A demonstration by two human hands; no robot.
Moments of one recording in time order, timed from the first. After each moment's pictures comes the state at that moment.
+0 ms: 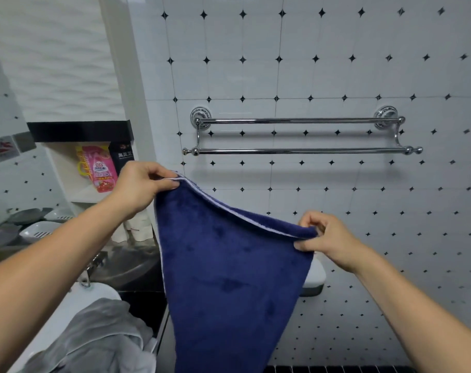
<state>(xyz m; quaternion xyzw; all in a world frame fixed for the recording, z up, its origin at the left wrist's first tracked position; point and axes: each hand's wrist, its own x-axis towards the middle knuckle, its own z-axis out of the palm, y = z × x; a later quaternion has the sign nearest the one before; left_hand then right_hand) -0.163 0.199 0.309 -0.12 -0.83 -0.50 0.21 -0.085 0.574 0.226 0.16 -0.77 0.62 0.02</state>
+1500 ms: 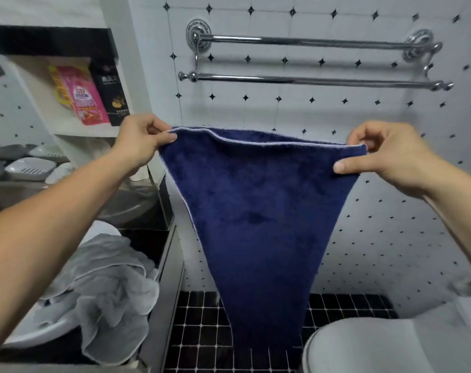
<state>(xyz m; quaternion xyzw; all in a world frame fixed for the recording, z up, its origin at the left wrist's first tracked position) -0.189 0.188 0.240 -0.09 -0.83 -0.53 0.17 -0.063 0.611 0.276 0.07 -0.86 0.49 0.12</state>
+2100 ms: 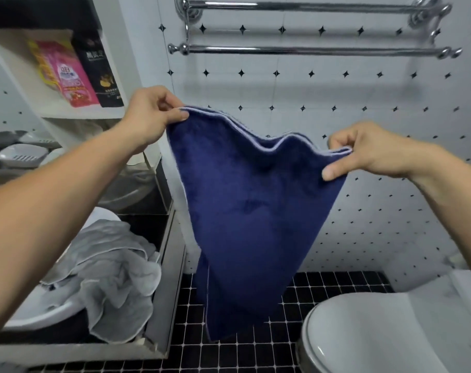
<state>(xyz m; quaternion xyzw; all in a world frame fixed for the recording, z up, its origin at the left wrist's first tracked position) -0.183 0.219 0.247 -0.14 -0.83 -0.52 0.14 -0.070 0.602 0.253 0.08 -0.92 0.37 -0.04</state>
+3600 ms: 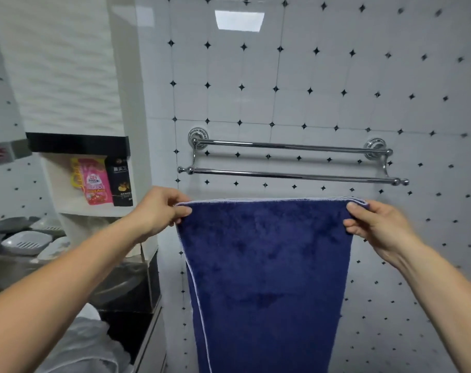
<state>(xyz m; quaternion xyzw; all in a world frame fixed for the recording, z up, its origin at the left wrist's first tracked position) -0.167 0.241 0.295 -0.10 -0.85 -0.50 0.11 -0.092 0.655 0.297 -0.04 -0.66 0.72 0.19</state>
